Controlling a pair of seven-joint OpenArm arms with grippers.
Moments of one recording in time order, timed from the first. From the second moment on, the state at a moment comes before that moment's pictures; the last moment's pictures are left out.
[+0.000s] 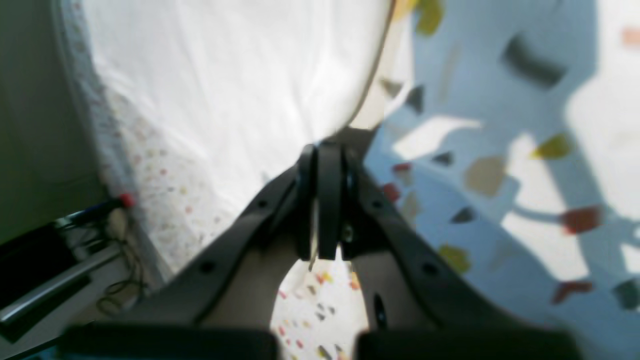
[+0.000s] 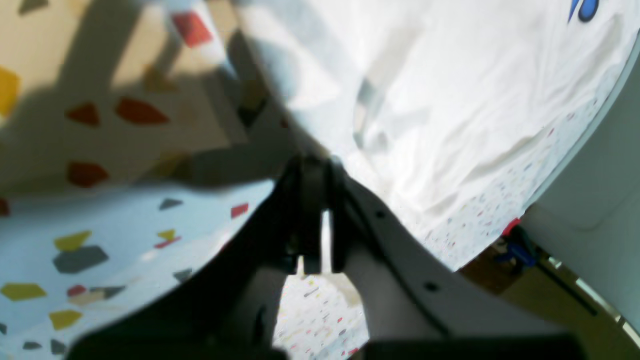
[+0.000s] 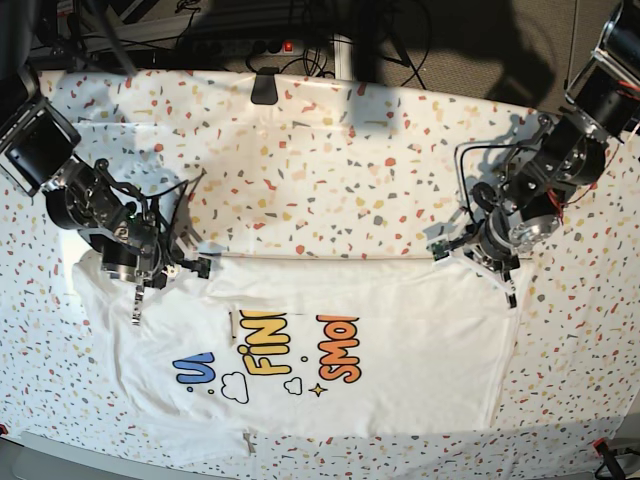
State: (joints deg) left arm -19.3 -28.6 41.9 74.9 21.0 -20.7 29.3; right arm 32.2 38.4 -56.6 69.2 -8.9 26.3 -43.6
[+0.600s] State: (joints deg) left arm -18.0 -28.5 41.9 74.9 19.2 -17.8 32.5; right arm 29.8 40.6 -56.6 74.1 -4.0 23.7 -49.8
